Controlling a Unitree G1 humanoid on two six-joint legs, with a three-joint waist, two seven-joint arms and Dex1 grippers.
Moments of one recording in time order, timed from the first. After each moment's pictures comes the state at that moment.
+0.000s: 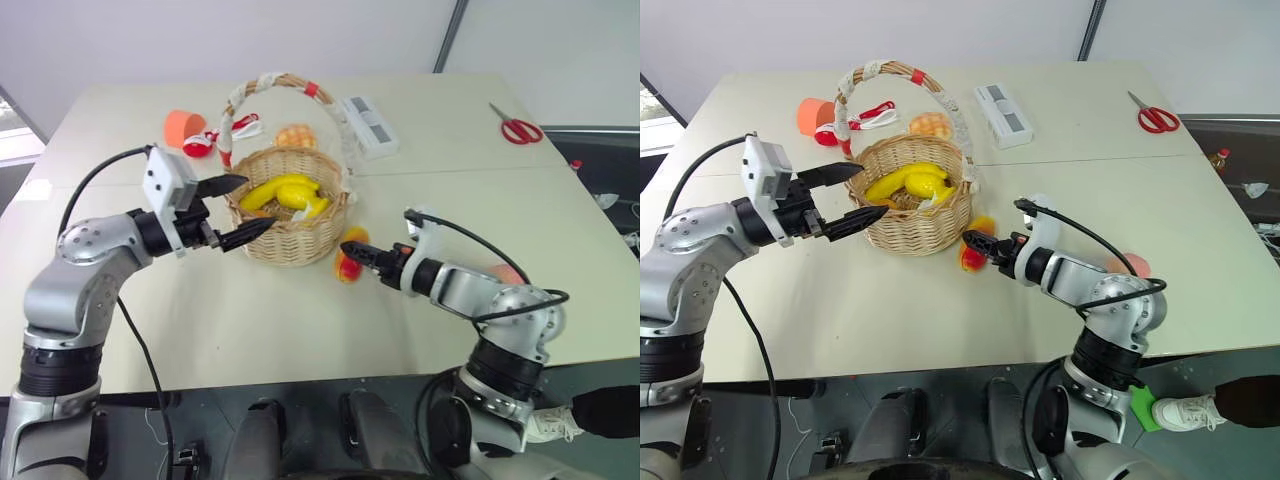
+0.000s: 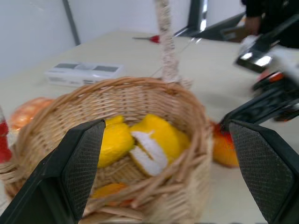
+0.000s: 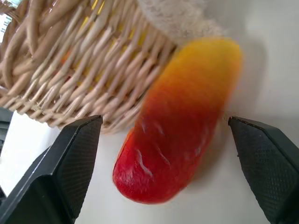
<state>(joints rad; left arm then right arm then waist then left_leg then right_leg) -0.38 0.72 0.19 -0.31 -0.63 0.56 -0.92 -0.54 0.08 -0.51 -0.34 0.71 1.59 0.00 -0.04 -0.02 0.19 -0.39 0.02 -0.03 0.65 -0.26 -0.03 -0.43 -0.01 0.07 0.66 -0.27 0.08</state>
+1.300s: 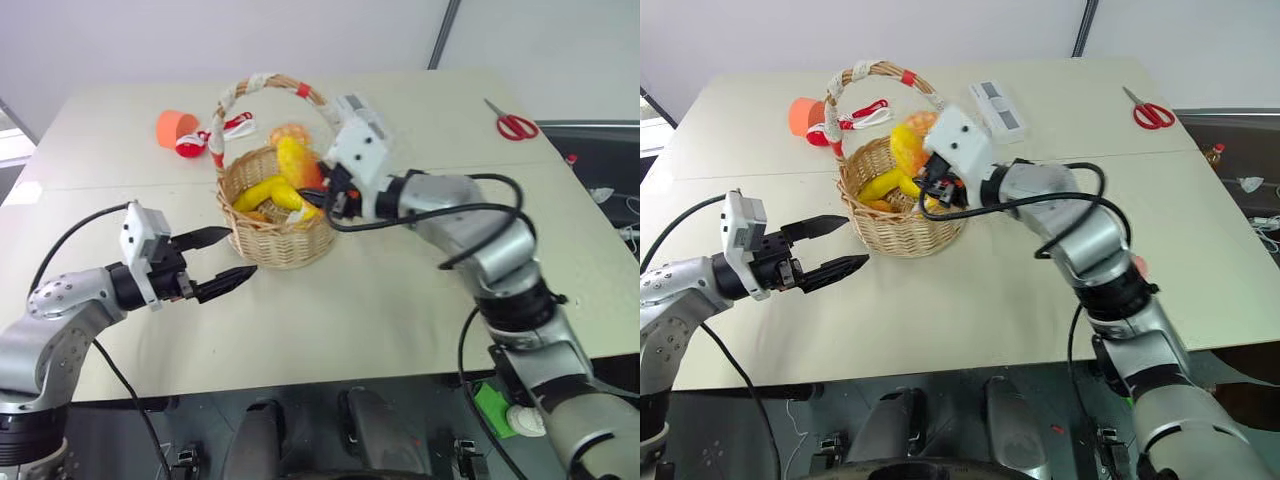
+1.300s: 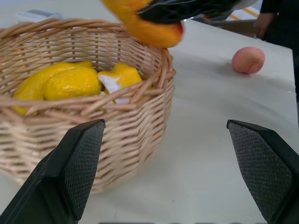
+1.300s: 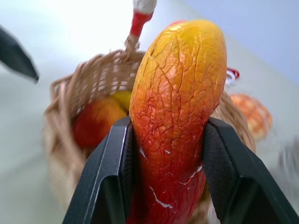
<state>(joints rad) -0.11 0.72 0.28 -0.44 -0.71 0.60 -0.89 -0.91 -0.38 0.34 -0.17 0.23 0.78 0.53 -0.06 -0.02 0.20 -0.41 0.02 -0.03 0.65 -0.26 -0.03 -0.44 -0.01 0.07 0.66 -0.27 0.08</state>
